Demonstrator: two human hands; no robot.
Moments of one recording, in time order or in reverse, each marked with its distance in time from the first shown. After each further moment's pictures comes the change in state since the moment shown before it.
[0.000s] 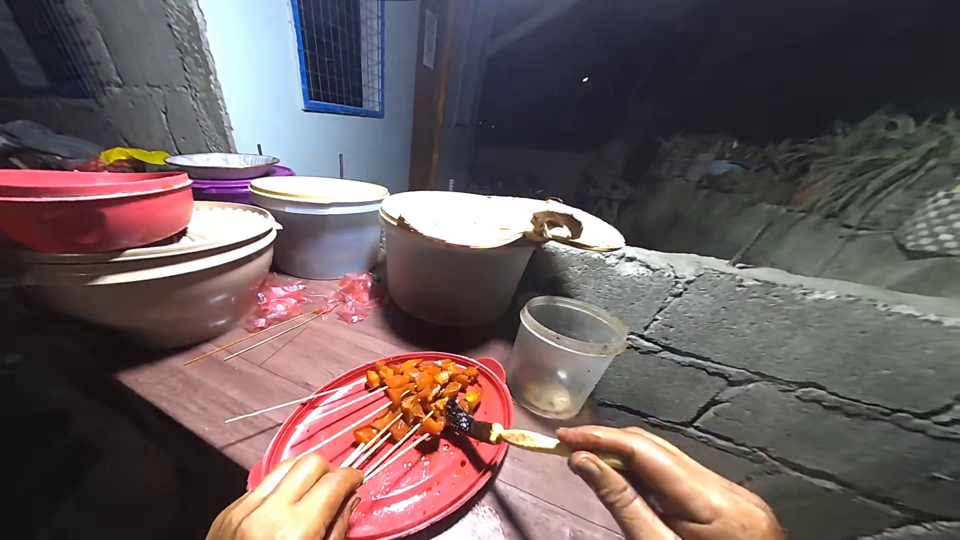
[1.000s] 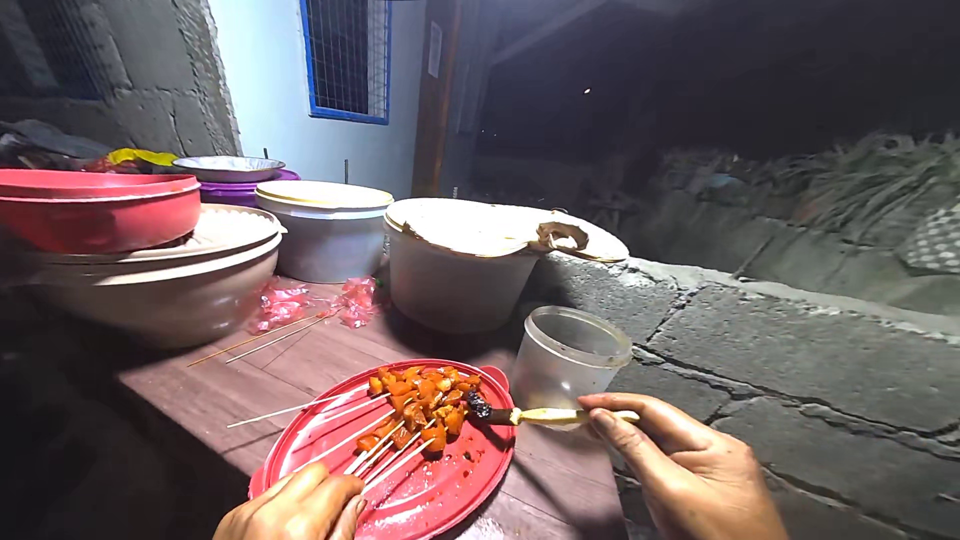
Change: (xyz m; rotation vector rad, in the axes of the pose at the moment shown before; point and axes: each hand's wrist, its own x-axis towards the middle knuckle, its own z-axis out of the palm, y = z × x) left_hand 0.000 -0.002 0.004 -0.004 -0.058 -0.090; right_hand 0.025 0.035 0.001 0.143 0.160 0.205
